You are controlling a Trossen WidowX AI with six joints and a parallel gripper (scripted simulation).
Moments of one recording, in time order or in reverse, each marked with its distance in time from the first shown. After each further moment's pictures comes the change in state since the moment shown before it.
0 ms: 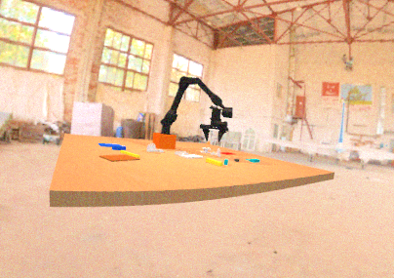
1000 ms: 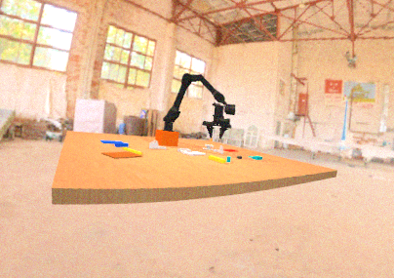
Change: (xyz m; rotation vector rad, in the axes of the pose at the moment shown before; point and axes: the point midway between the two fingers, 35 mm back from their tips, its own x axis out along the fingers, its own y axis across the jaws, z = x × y) arm 0.000 0.000 0.000 0.000 0.000 0.000
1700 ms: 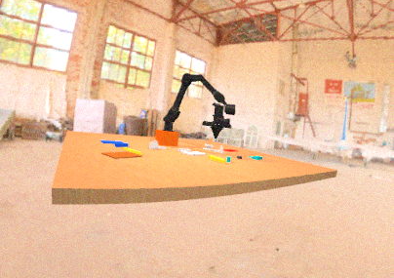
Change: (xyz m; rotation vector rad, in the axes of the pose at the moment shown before) arm 0.000 0.000 0.000 0.000 0.000 0.000
